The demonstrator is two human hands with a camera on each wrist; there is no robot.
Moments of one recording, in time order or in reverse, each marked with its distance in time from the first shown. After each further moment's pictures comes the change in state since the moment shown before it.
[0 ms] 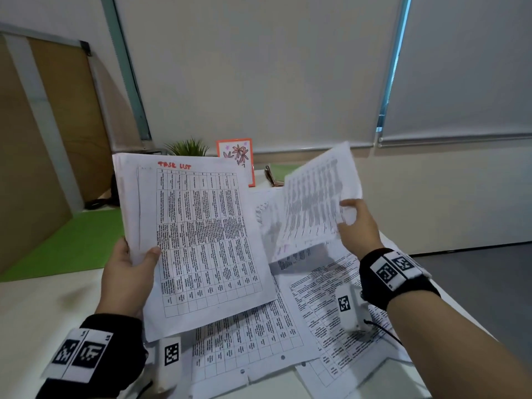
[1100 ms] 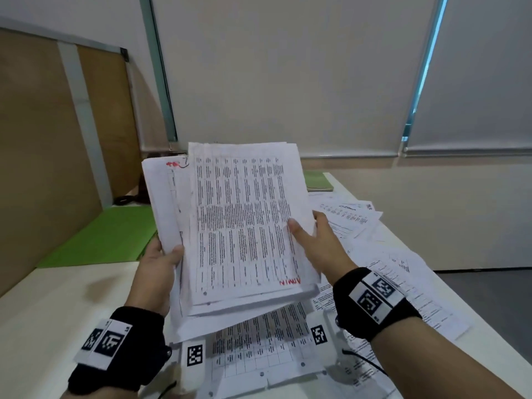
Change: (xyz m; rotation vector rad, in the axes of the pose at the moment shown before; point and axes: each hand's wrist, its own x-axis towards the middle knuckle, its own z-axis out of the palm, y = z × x) left_hand 0.002 0.006 -0.003 -0.245 -0.107 -0.187; right_hand -0.051 -0.054 0.069 0.200 -0.366 -0.019
